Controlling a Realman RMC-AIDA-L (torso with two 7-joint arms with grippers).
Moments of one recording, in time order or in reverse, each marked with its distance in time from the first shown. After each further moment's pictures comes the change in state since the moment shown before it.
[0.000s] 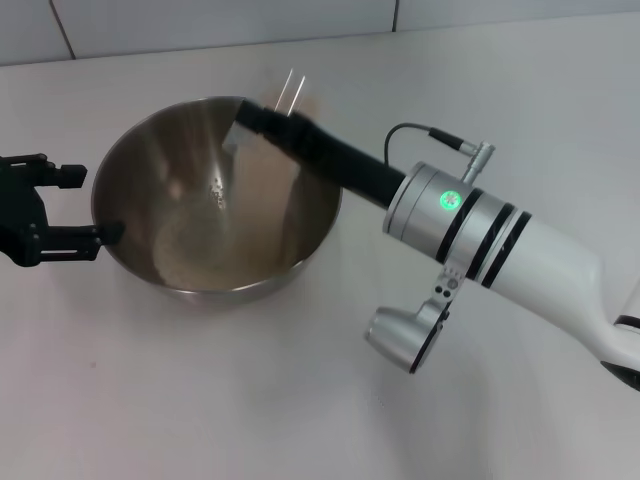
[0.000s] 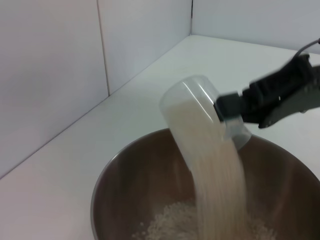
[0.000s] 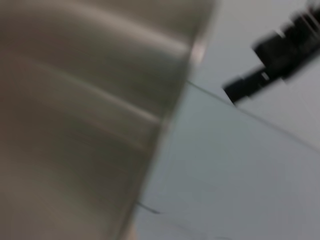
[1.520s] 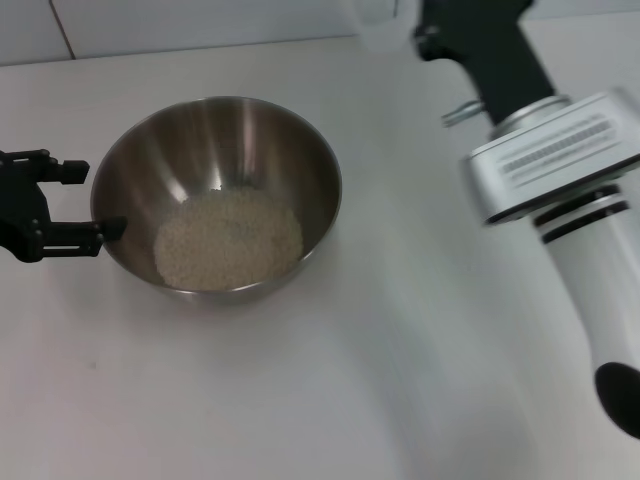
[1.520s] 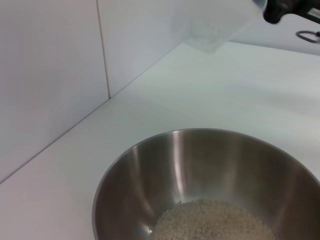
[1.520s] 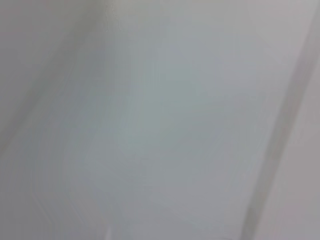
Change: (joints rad) left arm -0.008 0.000 0.002 -0.001 0.000 -0.005 -0.002; right arm -0.048 0.000 -0.165 -0.030 0.881 -0.320 1.014
